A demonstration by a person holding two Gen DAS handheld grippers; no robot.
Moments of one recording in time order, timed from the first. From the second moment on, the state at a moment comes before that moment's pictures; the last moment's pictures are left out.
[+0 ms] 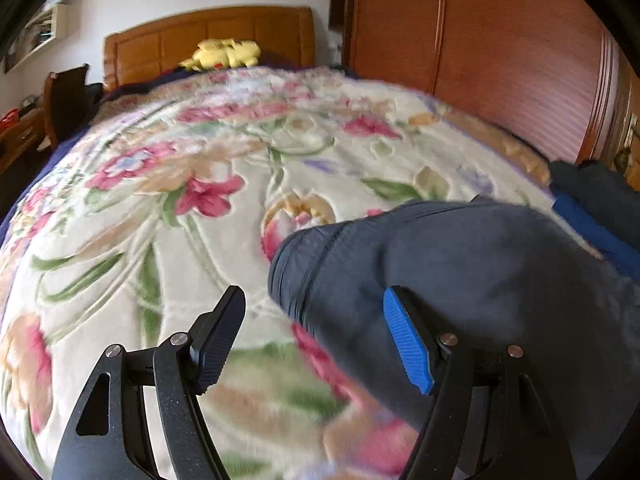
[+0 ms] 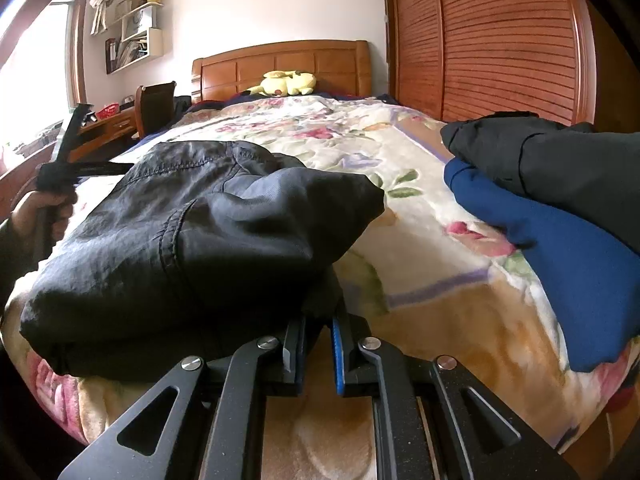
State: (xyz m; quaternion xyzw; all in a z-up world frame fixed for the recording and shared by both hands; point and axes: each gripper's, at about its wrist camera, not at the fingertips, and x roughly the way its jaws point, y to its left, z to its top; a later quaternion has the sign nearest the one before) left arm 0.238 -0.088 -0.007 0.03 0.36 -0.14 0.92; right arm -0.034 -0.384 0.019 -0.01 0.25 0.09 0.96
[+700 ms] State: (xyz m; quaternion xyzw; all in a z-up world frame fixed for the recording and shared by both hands) left arm 0.272 -0.089 -0.053 -0.01 0.42 -0.17 0.89; right arm -0.017 -0.376 0.008 0.01 0.30 0.05 0.95
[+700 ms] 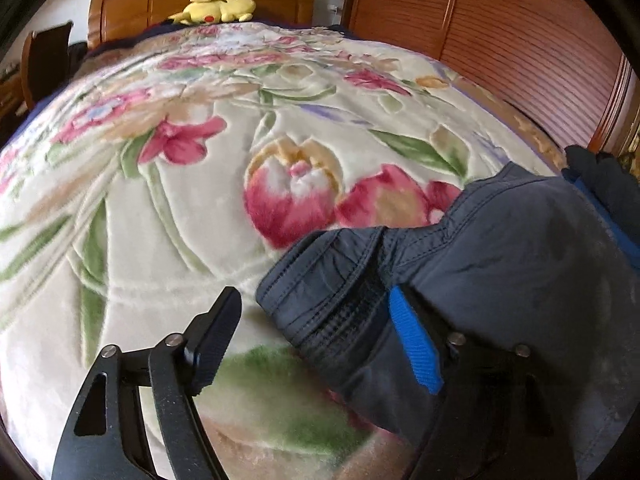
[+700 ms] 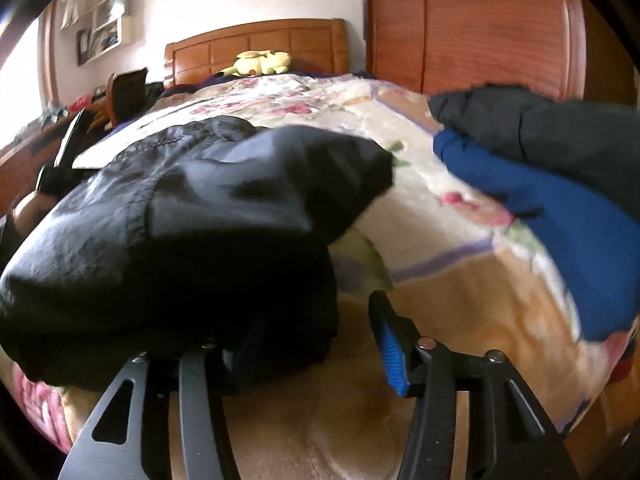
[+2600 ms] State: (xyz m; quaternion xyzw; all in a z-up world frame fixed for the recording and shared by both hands) left arm 0.237 -0.418 0.235 0.08 0.16 -0.30 0.94; right arm -0.061 -0.574 0.215 -0.09 0.08 -0.09 0.99
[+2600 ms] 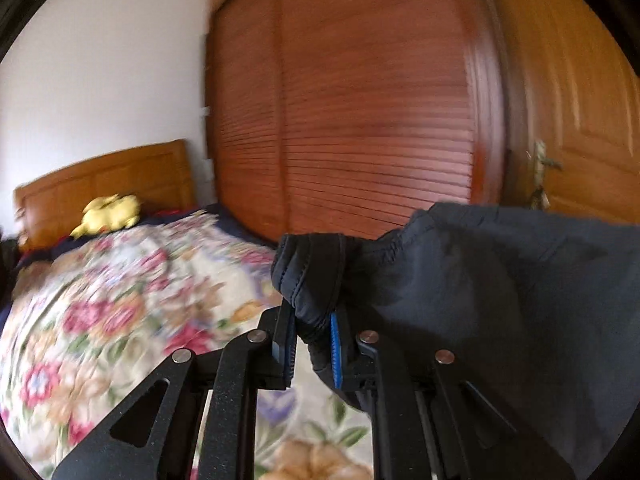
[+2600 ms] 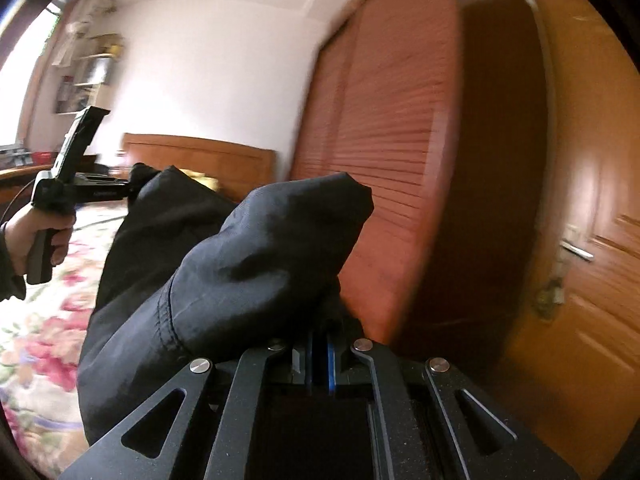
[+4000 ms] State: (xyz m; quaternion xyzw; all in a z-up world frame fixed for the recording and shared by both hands) left arm 0.123 -0.427 0.155 0.12 0.19 -0.38 0.90; right arm -0.080 -0.575 0.187 -0.04 0.13 -0.16 0.98
